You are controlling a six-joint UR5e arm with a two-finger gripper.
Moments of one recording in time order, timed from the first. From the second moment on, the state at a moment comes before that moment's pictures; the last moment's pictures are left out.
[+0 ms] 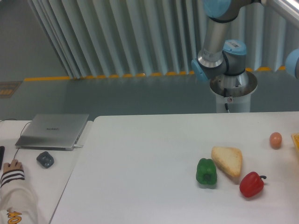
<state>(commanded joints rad) 2.72 -1.98 -1.46 -1.15 1.61 2.35</state>
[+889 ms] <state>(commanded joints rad) 2.85 -2.00 -1.48 -1.16 1.65 2.55</state>
